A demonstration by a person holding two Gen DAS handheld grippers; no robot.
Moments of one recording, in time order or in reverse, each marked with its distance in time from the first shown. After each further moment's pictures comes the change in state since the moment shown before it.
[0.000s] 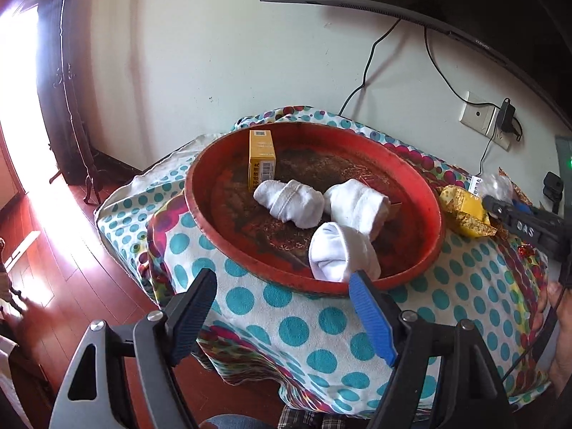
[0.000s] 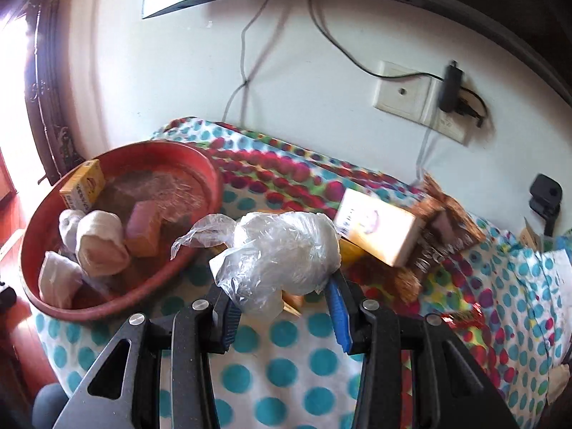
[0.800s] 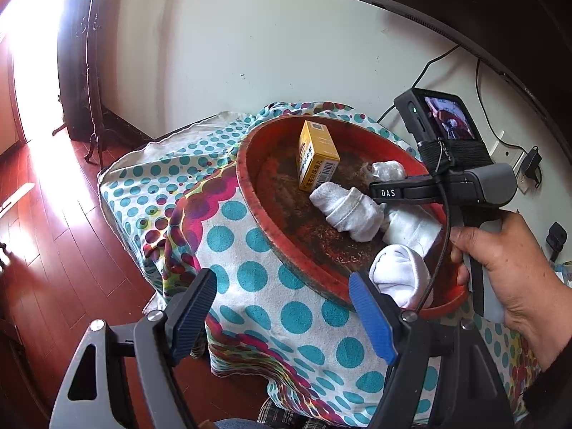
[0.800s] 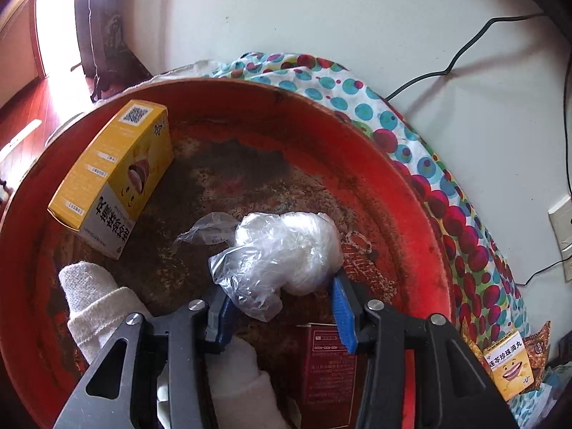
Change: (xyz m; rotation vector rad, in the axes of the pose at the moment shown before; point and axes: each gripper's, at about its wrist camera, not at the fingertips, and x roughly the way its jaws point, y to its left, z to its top) left arm 0.028 0.062 0.003 -0.181 0.054 -0.039; right arm 0.141 0.179 0.062 -0.361 0.282 0.039
